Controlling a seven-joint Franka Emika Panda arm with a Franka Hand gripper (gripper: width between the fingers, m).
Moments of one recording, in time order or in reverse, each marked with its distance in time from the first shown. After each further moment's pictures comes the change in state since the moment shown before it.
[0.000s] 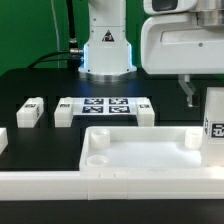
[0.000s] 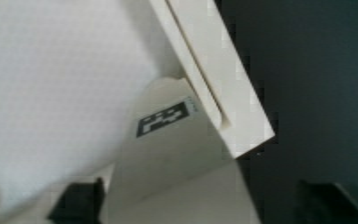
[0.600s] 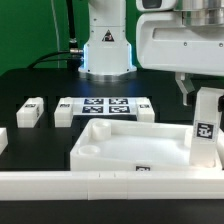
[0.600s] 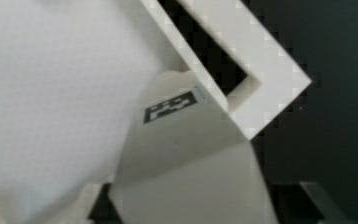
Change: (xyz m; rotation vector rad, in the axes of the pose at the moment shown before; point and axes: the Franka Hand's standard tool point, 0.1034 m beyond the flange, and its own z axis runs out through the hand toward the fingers) arm 0.014 0.017 -0.002 -0.031 0.031 0.219
